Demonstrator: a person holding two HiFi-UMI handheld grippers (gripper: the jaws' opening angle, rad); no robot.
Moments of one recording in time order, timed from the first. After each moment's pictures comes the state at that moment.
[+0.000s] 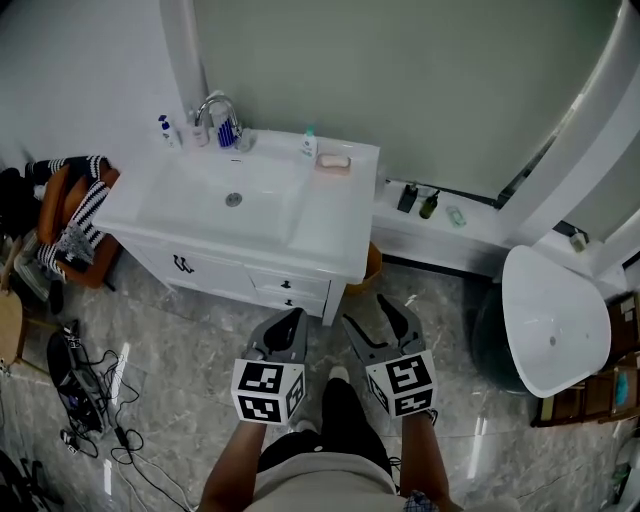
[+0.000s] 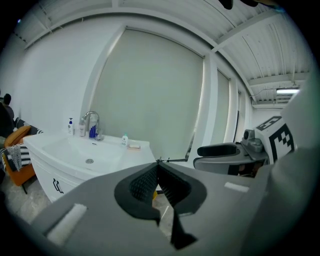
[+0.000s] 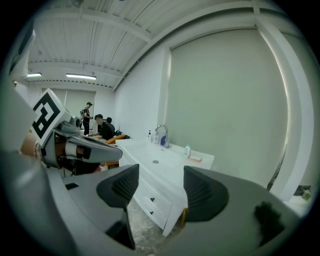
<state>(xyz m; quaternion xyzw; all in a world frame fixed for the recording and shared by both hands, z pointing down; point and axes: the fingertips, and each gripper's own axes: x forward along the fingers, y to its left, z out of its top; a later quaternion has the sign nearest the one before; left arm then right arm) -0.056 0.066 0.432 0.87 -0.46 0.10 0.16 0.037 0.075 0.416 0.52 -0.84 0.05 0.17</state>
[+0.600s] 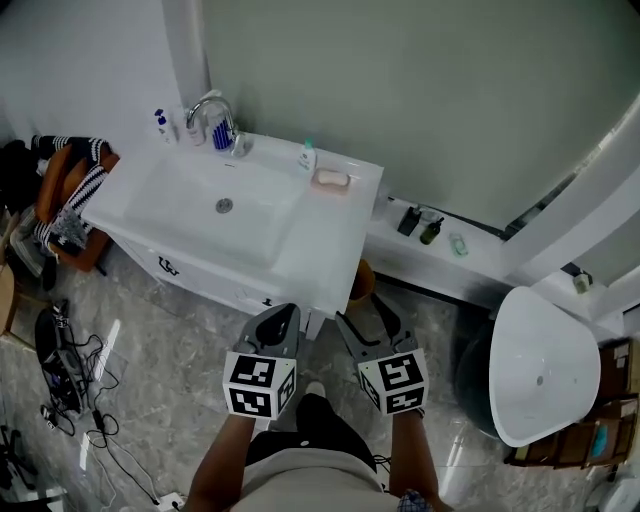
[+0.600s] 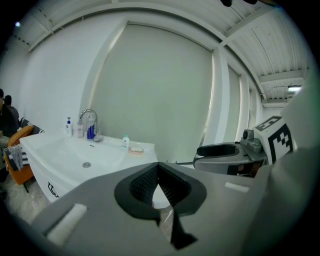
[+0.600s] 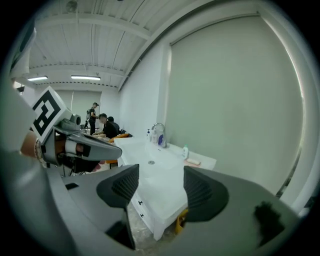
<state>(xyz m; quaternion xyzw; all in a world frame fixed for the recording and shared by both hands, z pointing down) -0.006 -0.025 0.434 0.85 -0.49 0.10 0.17 0.090 -0.026 0.421 0.47 -0.86 0.04 0.18</state>
